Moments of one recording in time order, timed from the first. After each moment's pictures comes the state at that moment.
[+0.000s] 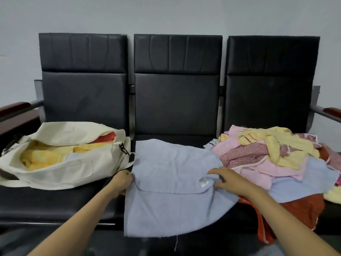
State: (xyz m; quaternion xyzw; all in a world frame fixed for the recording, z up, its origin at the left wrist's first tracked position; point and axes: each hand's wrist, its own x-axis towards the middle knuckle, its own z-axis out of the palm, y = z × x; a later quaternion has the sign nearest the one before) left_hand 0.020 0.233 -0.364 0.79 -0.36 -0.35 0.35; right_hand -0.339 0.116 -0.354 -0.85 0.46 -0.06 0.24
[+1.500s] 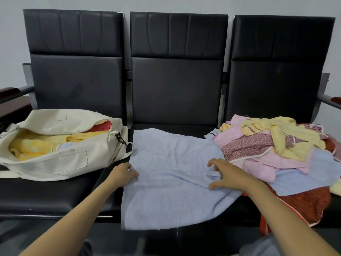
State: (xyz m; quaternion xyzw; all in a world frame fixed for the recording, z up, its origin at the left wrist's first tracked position) left_hand 0.018 0.226 -0.374 0.82 -0.46 -0.24 0.22; right_hand -0.328 0.120 -0.357 -0.87 0.45 -0.03 0.20
